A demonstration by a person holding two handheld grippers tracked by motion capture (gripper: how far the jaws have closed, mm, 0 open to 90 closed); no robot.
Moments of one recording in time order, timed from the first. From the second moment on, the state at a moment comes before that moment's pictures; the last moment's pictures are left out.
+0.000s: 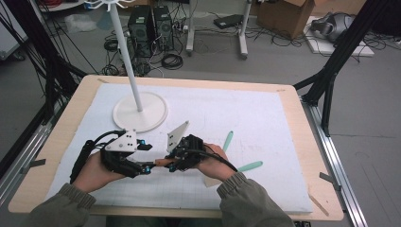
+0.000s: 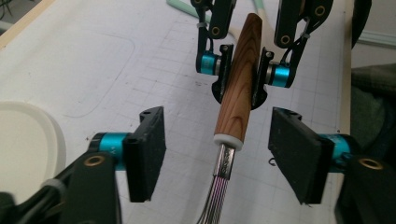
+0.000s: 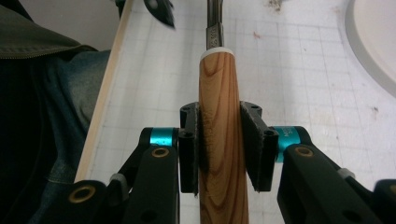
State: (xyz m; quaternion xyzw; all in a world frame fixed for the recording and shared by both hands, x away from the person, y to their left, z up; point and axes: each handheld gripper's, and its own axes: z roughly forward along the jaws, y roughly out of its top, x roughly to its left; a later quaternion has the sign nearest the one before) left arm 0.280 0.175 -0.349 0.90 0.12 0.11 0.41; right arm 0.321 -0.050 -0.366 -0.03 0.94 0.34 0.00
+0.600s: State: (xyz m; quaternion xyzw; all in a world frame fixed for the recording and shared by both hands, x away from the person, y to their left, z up) left arm 0.283 0.163 -0.363 0.93 0.11 0.08 0.35; right arm 0.313 -0.032 -0.358 -0.06 0.94 0.33 0.02
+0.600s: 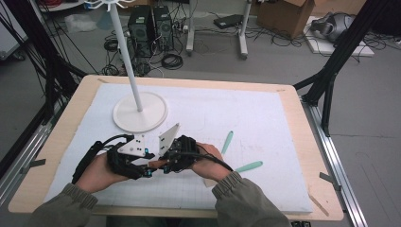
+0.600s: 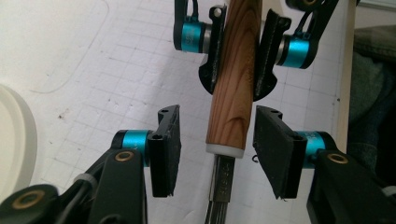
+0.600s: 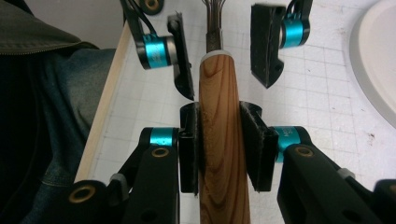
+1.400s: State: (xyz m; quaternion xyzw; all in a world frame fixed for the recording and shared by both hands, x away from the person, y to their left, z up) left arm 0.279 0.162 -0.349 0.93 0.11 0.10 0.33; right arm 0.315 -0.048 -0.345 -0.03 0.91 0.40 0.03
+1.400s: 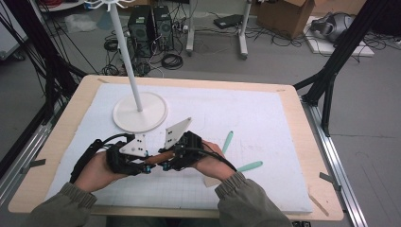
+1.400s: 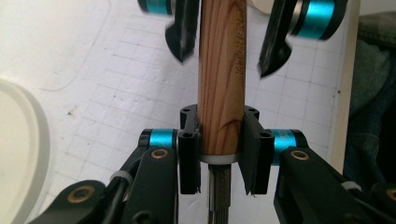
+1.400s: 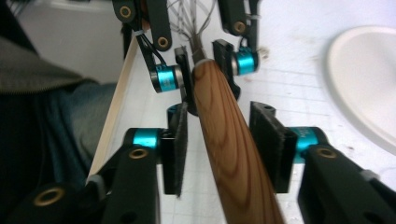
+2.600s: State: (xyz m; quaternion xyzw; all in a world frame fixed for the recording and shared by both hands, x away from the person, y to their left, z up) left arm 0.282 0.164 -0.329 0.91 0.13 0.13 0.38; right arm 0.341 -0.077 -0.349 0.09 0.80 0.58 -0.11
